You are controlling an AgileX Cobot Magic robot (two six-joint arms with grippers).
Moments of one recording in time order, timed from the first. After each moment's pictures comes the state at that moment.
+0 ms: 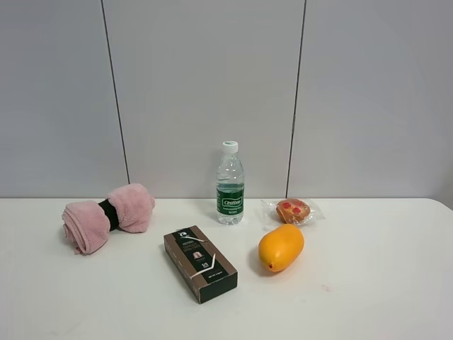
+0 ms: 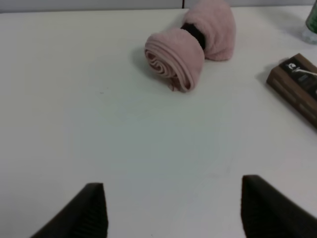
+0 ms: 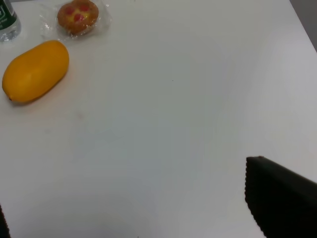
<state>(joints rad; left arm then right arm) 0.03 0.42 -0.77 -0.08 1.03 0.02 -0.07 0.00 -0.50 0.23 1.08 -0.22</state>
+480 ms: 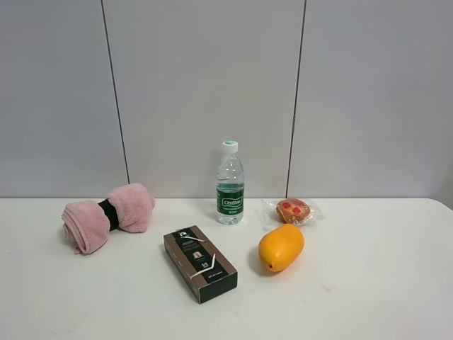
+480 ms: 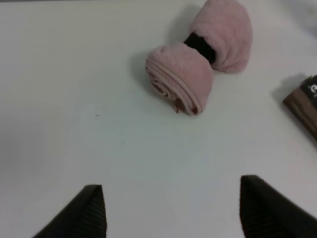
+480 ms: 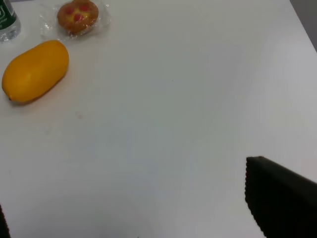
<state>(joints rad) 0.03 1.10 -1.09 -0.08 0.93 0.01 -0.07 0.00 -0.50 0.23 1.08 -0.22</state>
